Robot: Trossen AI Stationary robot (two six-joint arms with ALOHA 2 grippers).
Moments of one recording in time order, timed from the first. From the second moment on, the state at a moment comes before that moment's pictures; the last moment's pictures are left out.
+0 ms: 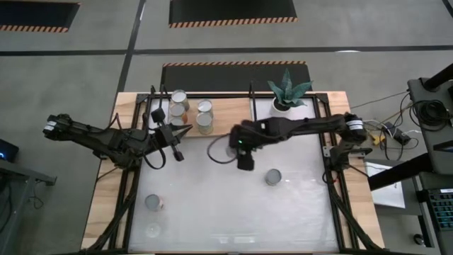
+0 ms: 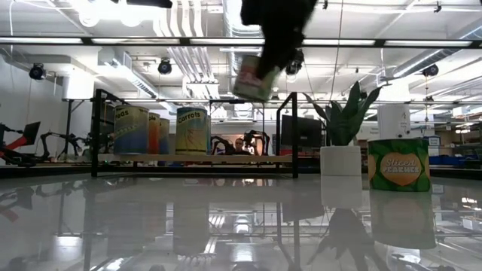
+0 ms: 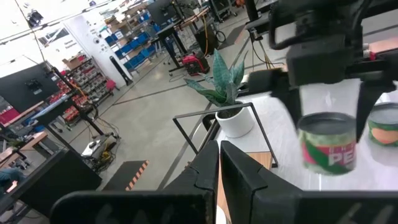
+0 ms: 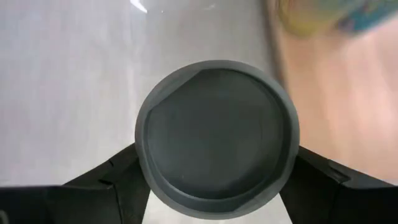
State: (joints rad) left arm -0.25 0.88 0.79 -0.11 -0.80 0.31; right arm -0.01 1.78 1.61 -0.89 0.07 0.05
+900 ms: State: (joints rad) left arm -0.25 0.88 0.79 -0.11 -0.80 0.31; right arm -0.49 2.26 2.17 -1.13 0.02 -0.71
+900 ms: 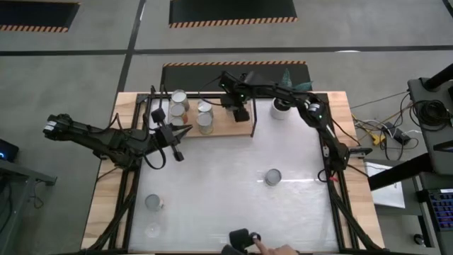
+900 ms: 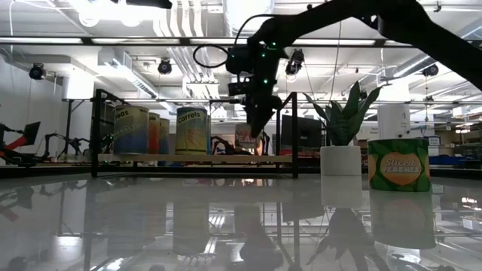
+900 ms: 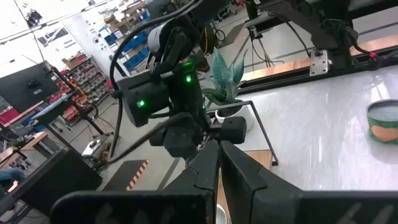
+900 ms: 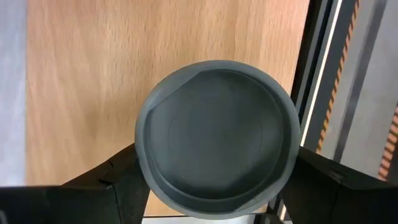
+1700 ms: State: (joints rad) left arm -0.25 0.88 0.79 -0.12 -0.80 0.30; right arm -0.48 2.26 2.17 -1.12 0.04 -0.72
